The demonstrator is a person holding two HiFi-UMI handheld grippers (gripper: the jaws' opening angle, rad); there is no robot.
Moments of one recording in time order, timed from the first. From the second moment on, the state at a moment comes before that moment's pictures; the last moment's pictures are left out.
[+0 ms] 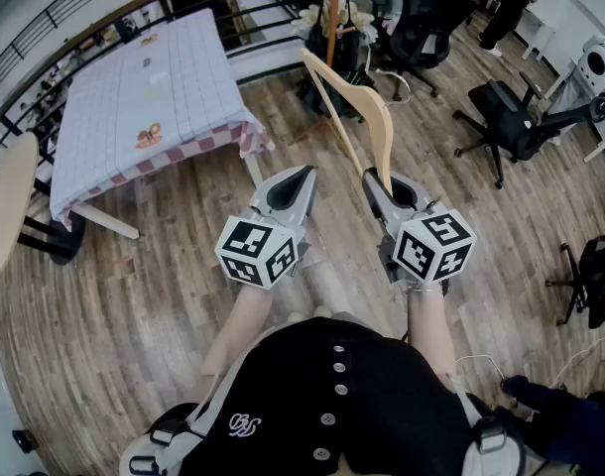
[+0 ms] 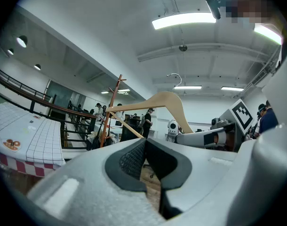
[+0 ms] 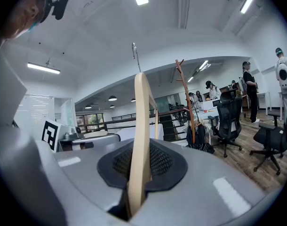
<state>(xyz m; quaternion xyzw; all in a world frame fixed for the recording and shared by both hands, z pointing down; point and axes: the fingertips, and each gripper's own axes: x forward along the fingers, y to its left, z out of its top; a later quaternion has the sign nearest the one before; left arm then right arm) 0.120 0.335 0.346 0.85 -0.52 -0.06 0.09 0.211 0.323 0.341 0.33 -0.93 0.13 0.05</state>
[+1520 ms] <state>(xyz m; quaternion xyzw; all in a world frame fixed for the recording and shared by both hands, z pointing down) 0.111 0.244 0.357 0.85 -0.52 -0.05 0.08 0.185 0.251 0.373 0.31 -0.93 0.16 0.06</state>
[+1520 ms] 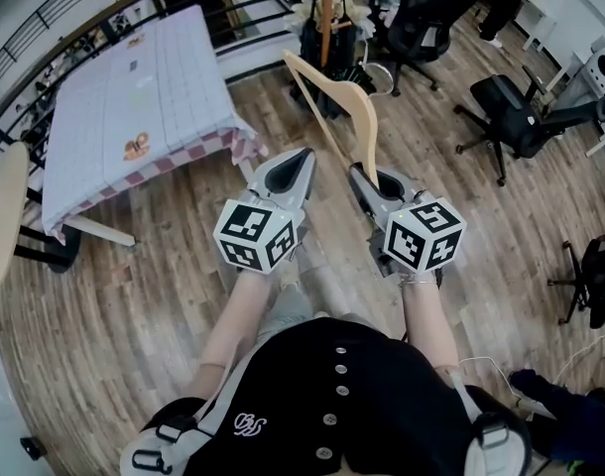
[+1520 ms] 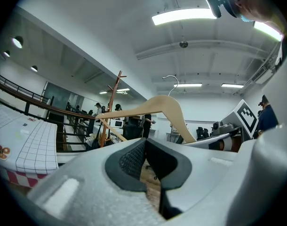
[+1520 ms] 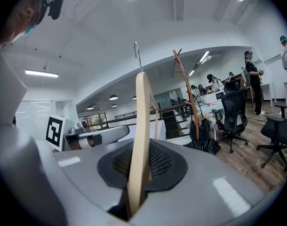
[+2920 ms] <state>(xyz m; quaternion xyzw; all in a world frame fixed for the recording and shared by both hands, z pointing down) -0.025 0.028 0.341 0.89 -0.45 -0.05 0.06 0.021 0.030 0.357 0.35 -0.92 0.14 0.03</state>
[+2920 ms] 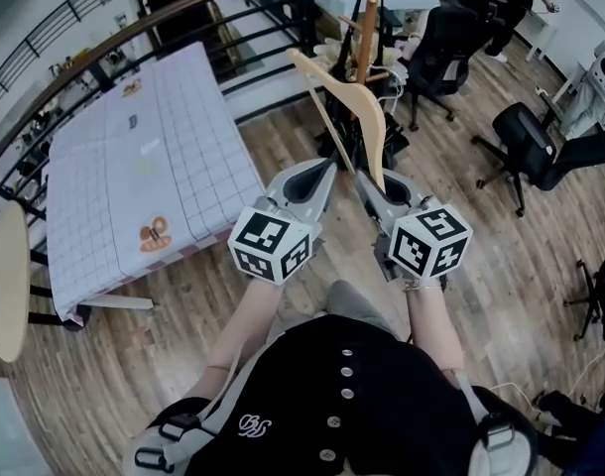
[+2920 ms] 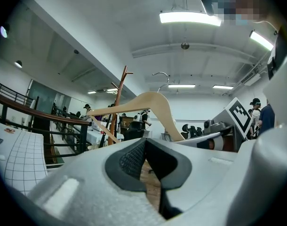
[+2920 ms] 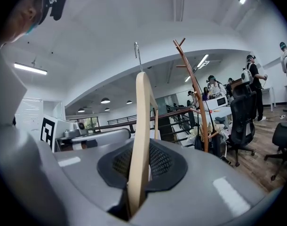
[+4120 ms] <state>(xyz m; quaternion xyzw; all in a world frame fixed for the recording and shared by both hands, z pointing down) -0.038 -0.183 0.335 0.90 -0.42 -0.01 0.03 -0.008 -0.198 0.338 0.34 -0.93 0.15 0.00</state>
